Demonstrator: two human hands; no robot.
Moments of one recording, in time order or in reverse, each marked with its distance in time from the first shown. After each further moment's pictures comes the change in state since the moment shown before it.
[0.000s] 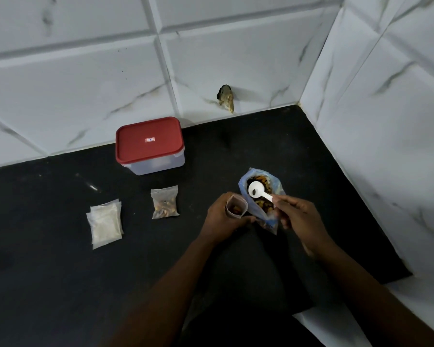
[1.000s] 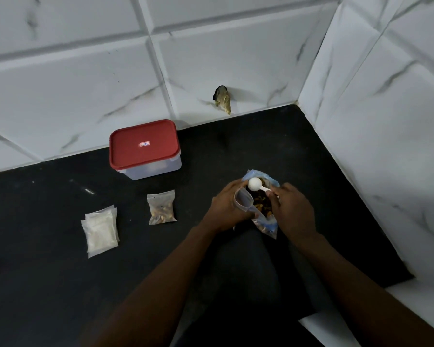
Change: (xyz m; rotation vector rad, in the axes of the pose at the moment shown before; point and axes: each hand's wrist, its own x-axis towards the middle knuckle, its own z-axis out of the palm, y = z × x) left_hand 0.040 0.023 -0.003 0.125 -0.130 0.011; right_hand 0.060 0.030 0.012 -0.936 0.308 -0.453
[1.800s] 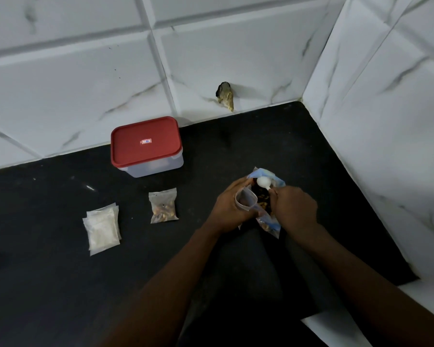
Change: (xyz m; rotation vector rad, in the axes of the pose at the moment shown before) left_hand -0.005 -0.002 0.003 -0.047 0.036 0.082; right_hand 0.016 -0.024 -0.014 -0.309 -0.262 0.193
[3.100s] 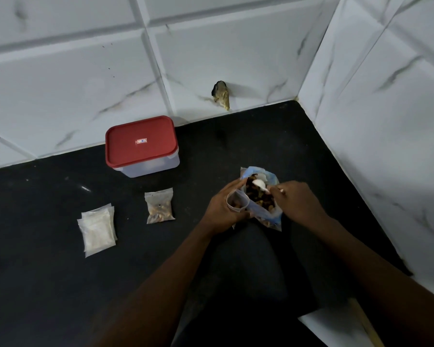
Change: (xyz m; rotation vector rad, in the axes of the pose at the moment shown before) left_hand -0.003 -0.011 -0.005 -0.107 -0.030 -0.060; right_hand 0.017 0.025 -0.007 0.348 -0.141 -0.131
